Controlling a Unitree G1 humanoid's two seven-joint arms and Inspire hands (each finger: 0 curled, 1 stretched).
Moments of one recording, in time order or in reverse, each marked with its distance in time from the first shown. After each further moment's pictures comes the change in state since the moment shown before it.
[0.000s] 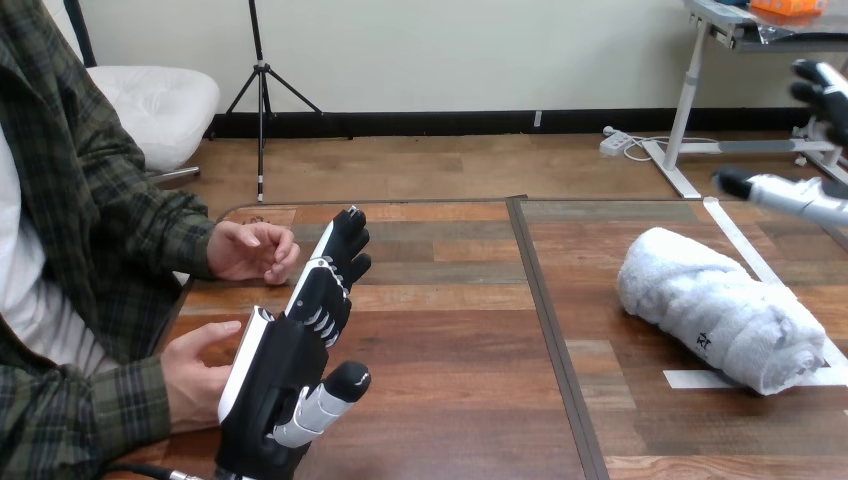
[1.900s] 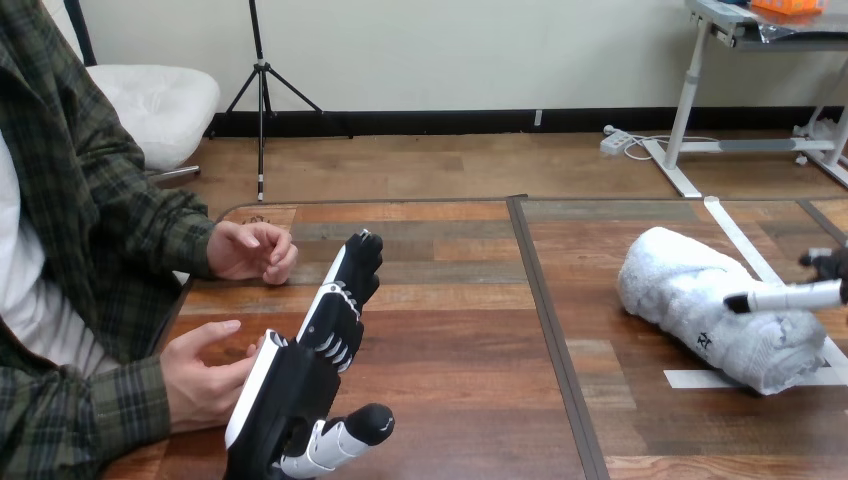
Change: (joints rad) left arm 0.052 -0.020 -0.006 -0.005 -0.054 -0.020 -0.114; right arm -0.594 -0.074 0.452 1.110 -0.387 0.093 0.136
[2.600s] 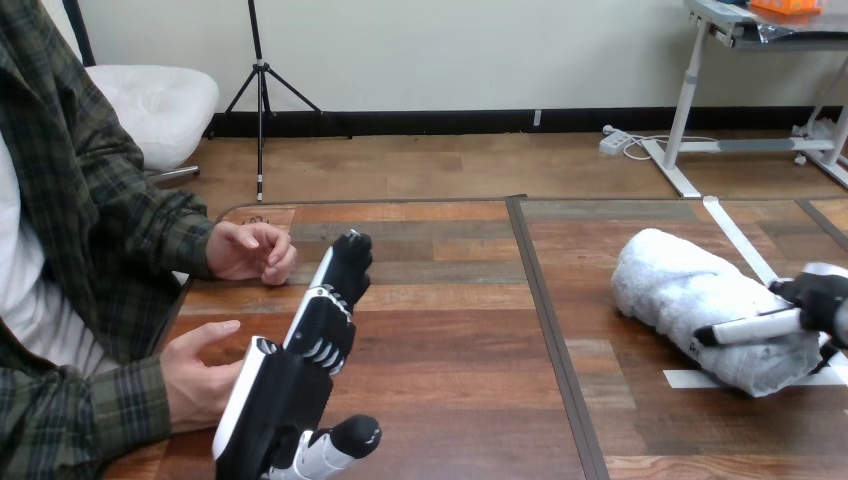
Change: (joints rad) left arm 0.049 -0.005 -0.010 -0.064 -0.040 -0.011 -0.014; right arm -0.031 0.095 0.076 0.141 -0.055 -0.037 -0.094
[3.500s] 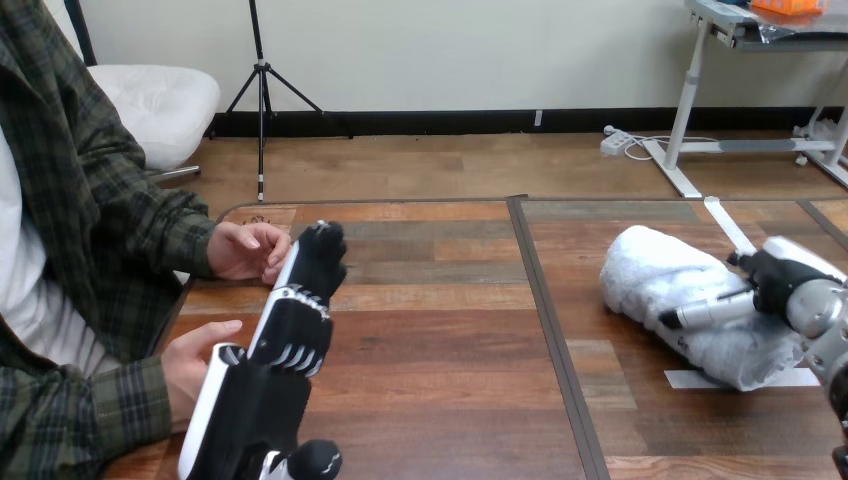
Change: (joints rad) left arm 0.131 0.013 -0.030 -0.222 -0.045 0.023 0.021; right arm -0.014 0.089 0.012 0.018 0.016 -0.042 -0.190
